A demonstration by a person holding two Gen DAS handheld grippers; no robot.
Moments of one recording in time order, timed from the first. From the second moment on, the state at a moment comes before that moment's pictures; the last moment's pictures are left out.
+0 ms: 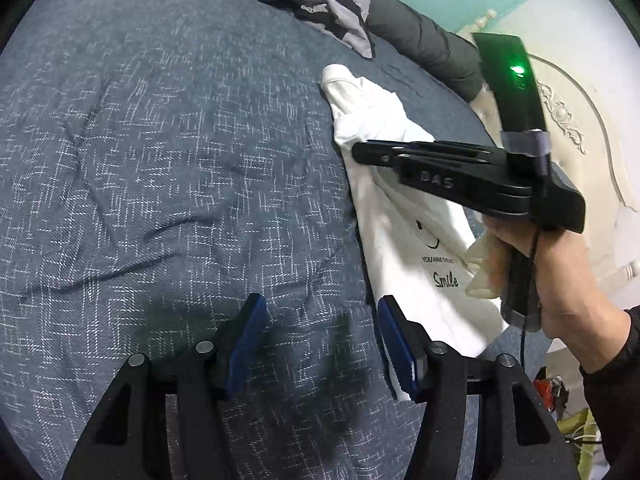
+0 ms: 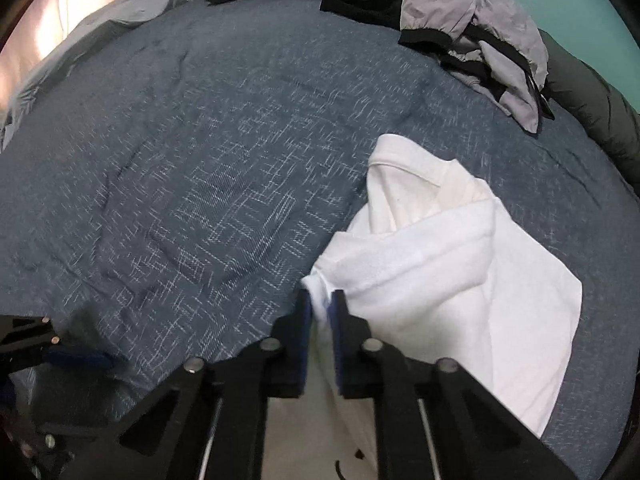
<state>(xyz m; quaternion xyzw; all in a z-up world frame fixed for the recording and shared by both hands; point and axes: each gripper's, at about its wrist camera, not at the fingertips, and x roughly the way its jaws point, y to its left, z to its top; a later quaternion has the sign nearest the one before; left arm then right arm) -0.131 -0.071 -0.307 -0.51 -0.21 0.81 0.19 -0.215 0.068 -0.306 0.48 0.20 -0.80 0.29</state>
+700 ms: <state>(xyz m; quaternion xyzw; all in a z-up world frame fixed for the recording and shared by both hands) -0.130 -0.065 -0.311 -0.51 -0.19 0.81 0.19 -0.295 0.214 -0.246 0.44 0.03 -0.87 0.20</state>
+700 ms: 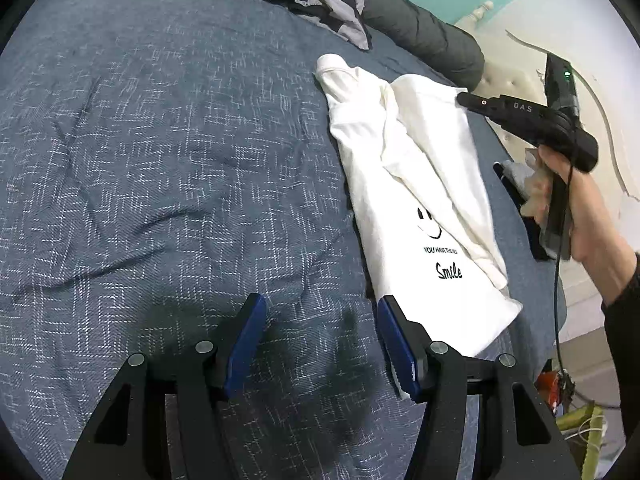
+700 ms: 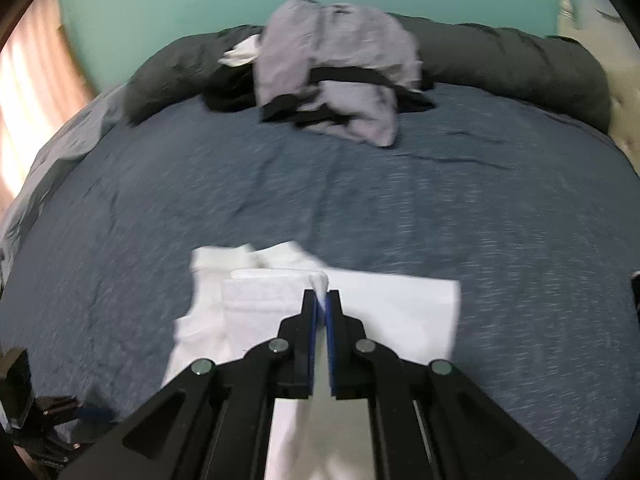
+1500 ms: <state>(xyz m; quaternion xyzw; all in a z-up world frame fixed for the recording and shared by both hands) -0.136 -0.061 -0.319 -0.52 -0.18 0.81 0.20 -0.366 0.277 -0.324 0.50 0.00 -0.86 0.12</state>
